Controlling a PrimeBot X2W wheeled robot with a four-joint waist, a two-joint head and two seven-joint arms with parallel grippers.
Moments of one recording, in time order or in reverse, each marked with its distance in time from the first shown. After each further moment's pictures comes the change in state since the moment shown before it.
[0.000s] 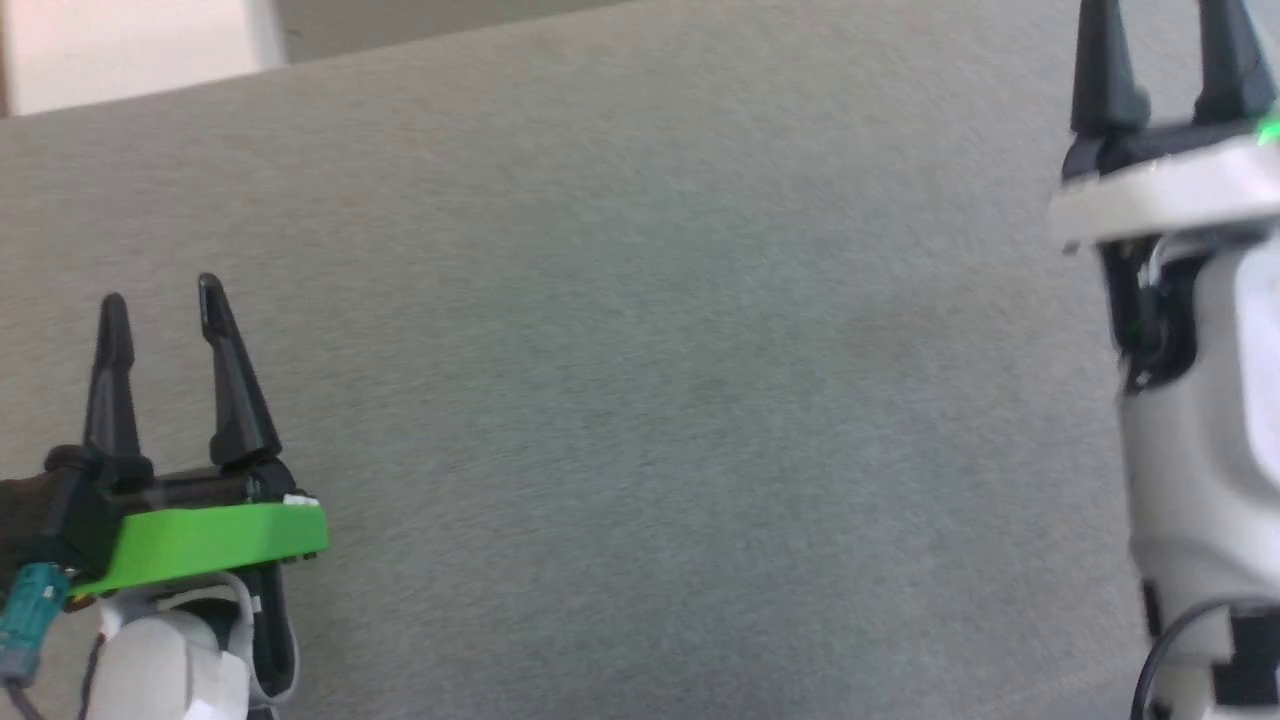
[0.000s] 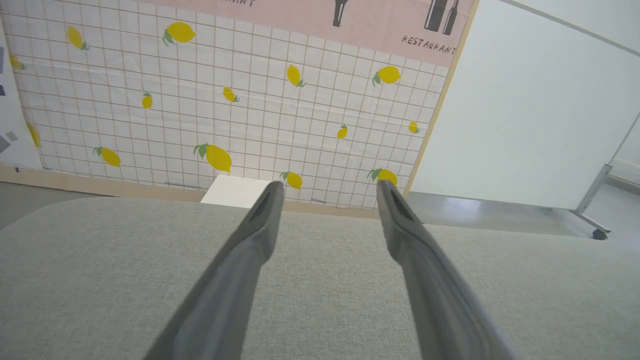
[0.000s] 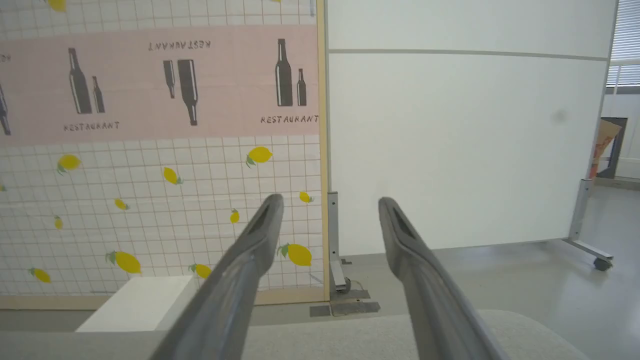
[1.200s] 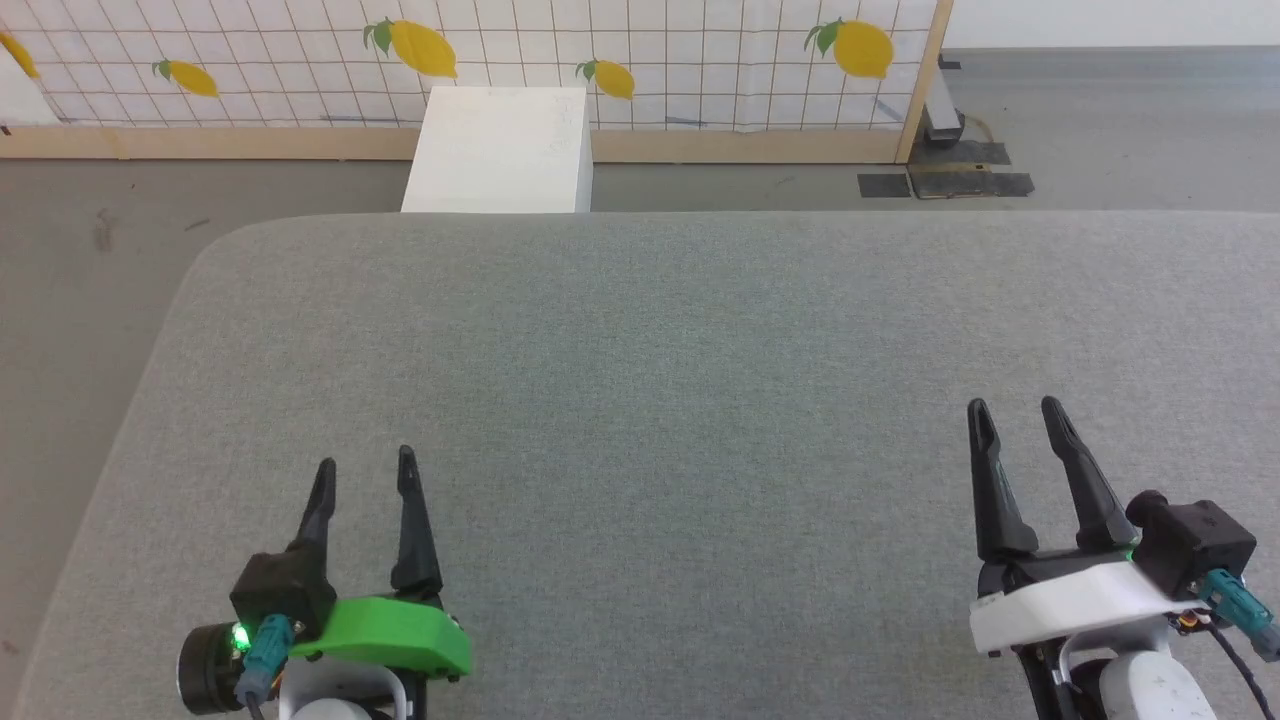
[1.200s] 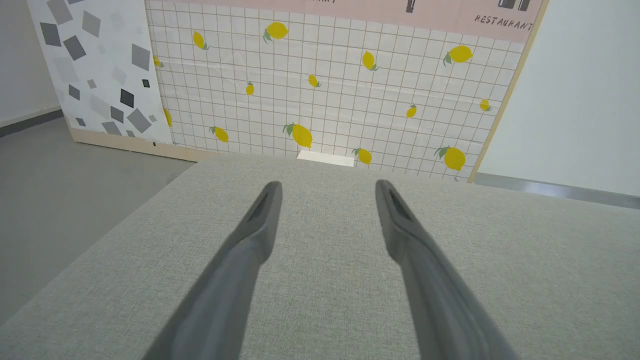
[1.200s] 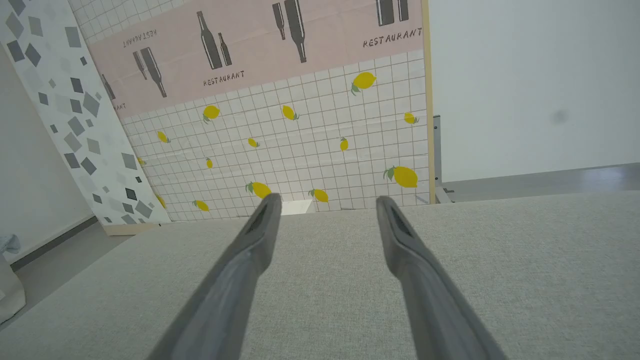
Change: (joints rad) left arm 0.094 -0.092 -0.148 0.303 0.071 0.023 -0.033; right arm 0.674 0.060 0.056 -0.219 0.013 0.000 -0.001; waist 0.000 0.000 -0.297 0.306
